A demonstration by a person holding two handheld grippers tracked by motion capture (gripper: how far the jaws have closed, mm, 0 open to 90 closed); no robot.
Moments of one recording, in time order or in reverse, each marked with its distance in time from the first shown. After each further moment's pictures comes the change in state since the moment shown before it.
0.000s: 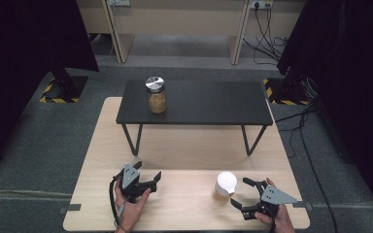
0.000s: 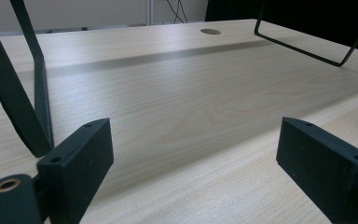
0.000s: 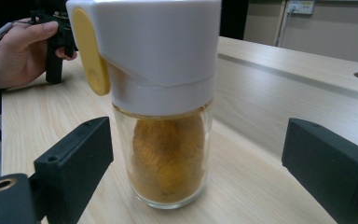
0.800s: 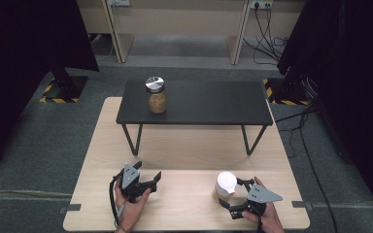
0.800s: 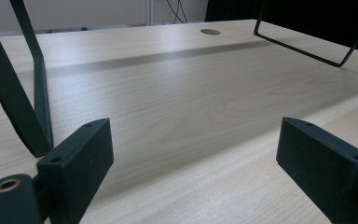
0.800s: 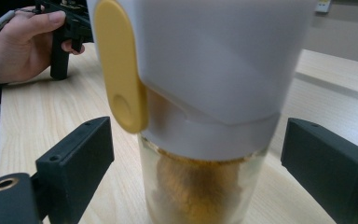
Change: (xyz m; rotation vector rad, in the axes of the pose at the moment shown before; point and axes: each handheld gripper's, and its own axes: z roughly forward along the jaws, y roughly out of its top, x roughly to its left) left arm 0.000 0.000 0.000 -0.001 -0.001 -0.003; right arm 0.014 0.012 0.032 0.031 0.020 -0.040
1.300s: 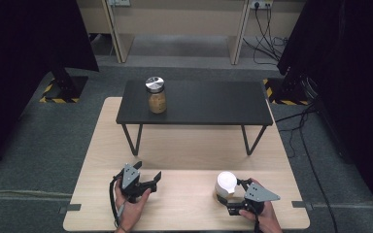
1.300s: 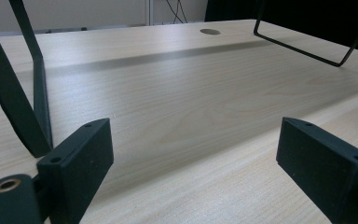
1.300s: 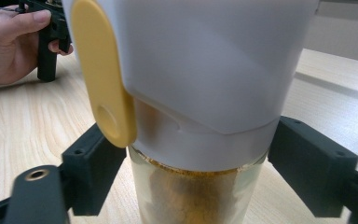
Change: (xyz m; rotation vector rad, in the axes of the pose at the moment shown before) left arm 0.000 0.000 0.000 0.000 -0.001 0.001; right arm 0.006 0.002 0.004 0.007 -0.036 0.011
